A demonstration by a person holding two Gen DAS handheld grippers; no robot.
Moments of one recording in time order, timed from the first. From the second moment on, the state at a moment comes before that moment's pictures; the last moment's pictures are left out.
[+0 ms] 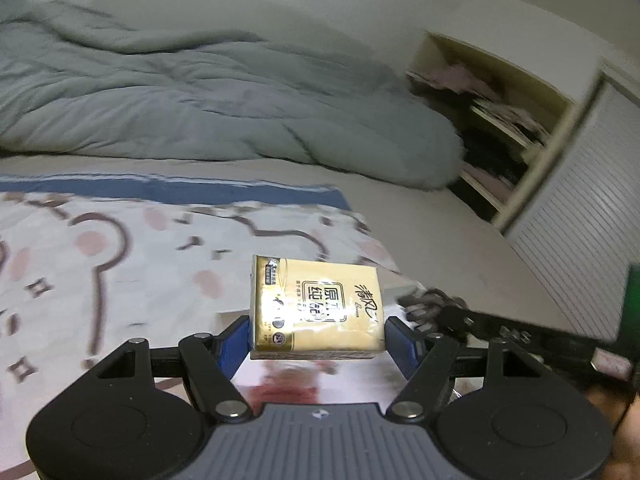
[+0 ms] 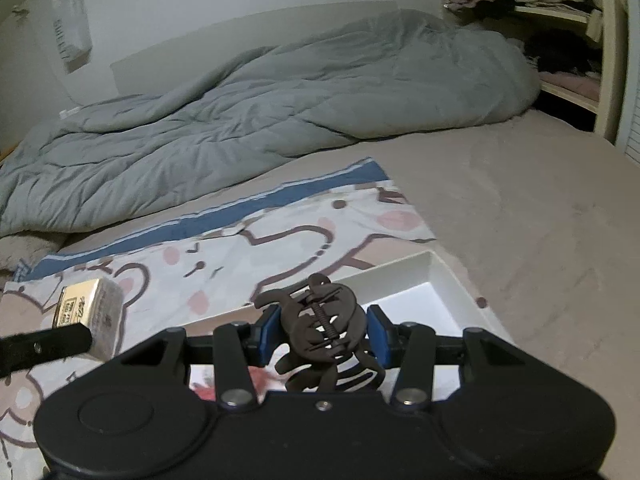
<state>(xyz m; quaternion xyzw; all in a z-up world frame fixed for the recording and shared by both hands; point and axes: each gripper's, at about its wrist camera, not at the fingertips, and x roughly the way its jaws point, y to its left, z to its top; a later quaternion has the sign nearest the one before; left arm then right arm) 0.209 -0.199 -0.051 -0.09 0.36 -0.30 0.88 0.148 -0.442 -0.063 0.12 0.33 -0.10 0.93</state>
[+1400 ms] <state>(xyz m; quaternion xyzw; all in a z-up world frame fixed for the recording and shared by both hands) 0.215 -0.289 -0.133 0.00 0.42 -0.38 0.83 0.158 -0.480 -0.110 0.13 0.36 -0.17 0.91</state>
